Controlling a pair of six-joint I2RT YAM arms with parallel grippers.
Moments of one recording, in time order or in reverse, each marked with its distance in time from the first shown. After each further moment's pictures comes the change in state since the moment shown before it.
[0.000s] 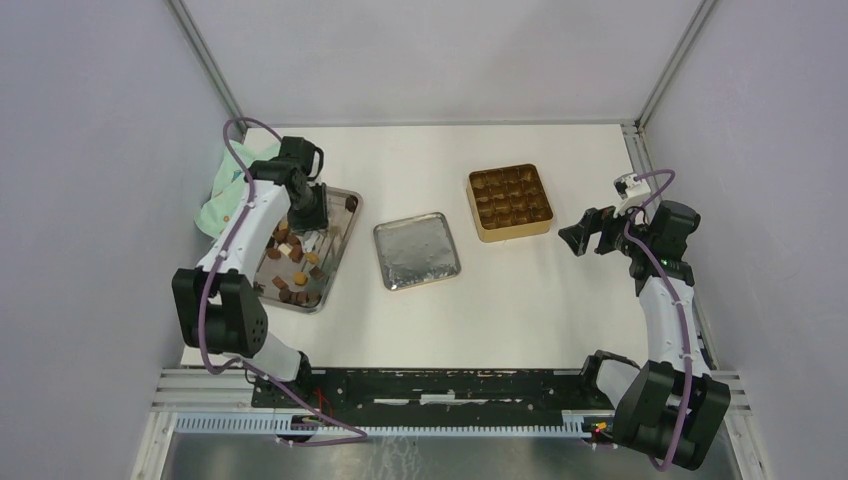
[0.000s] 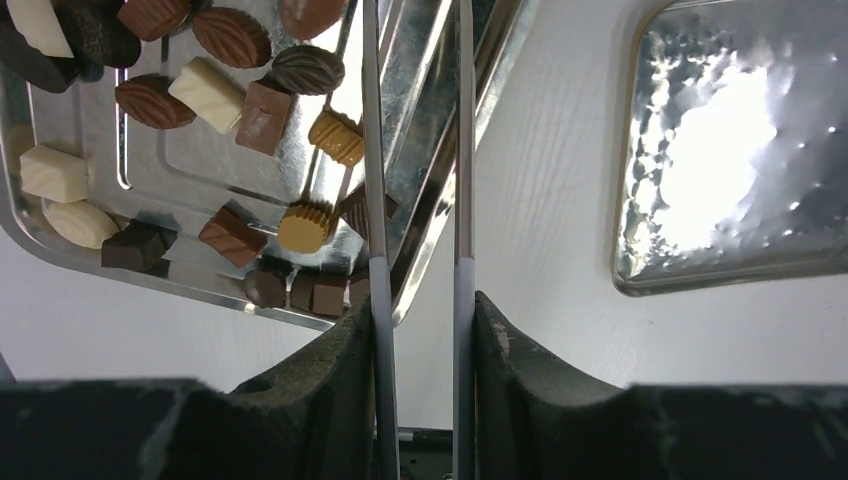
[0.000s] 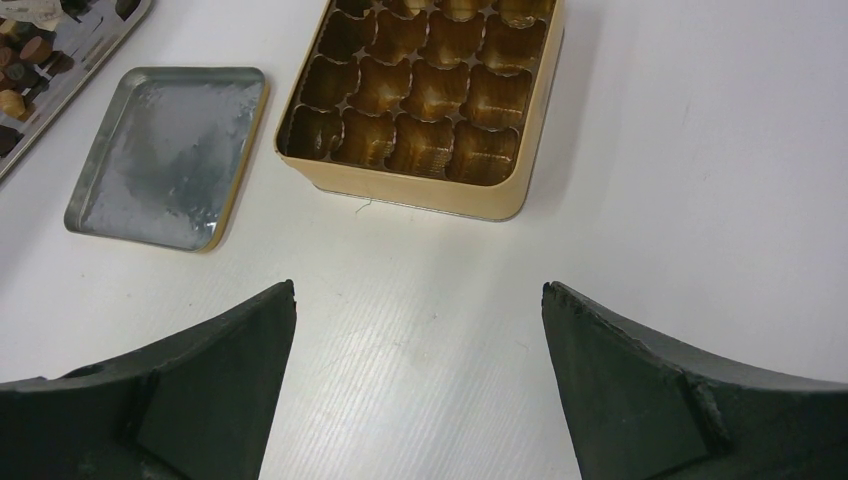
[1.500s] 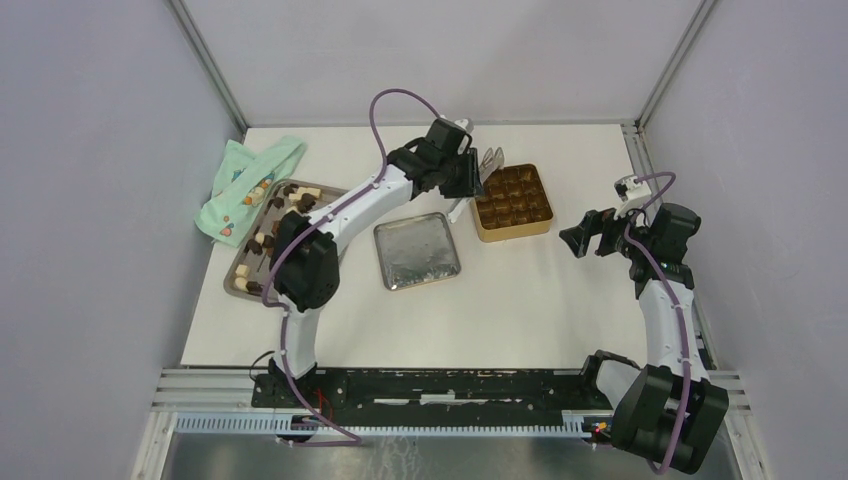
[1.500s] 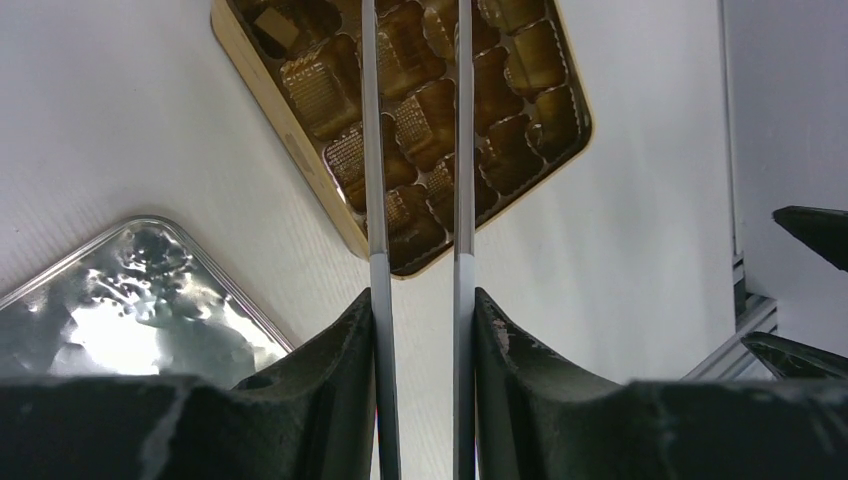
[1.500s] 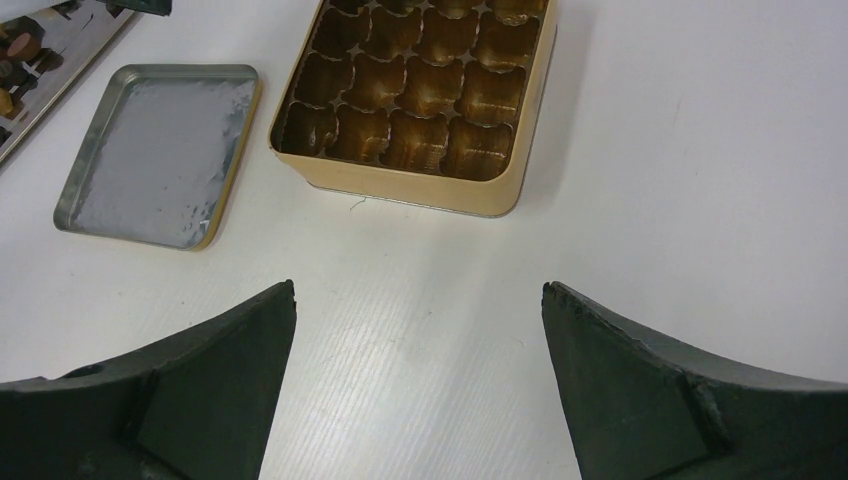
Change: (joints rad) left arm -0.573 0.461 0.468 0.504 0.235 -0.372; right arm -0.006 -0.020 -0.014 -0.001 0.006 -0.009
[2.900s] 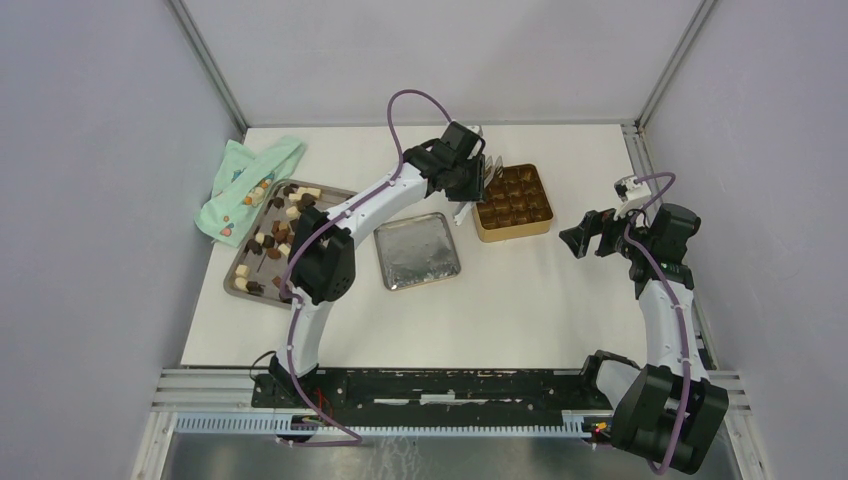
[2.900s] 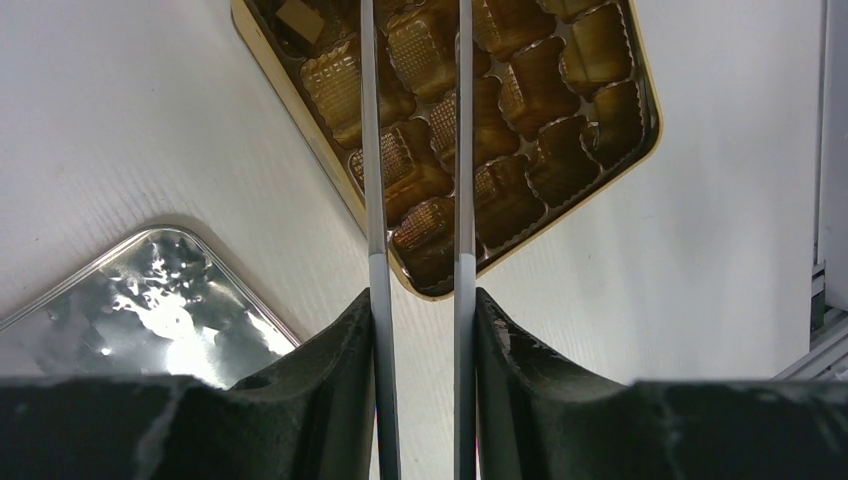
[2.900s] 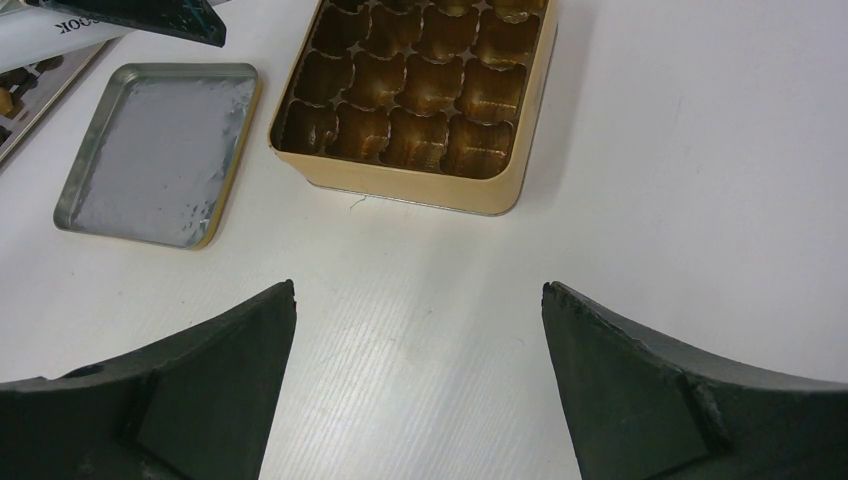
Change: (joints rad) left arm -0.031 0.132 0.141 -0.114 -0.087 0.049; right arm -0.001 0.000 -0.003 0.000 -0.001 0.000
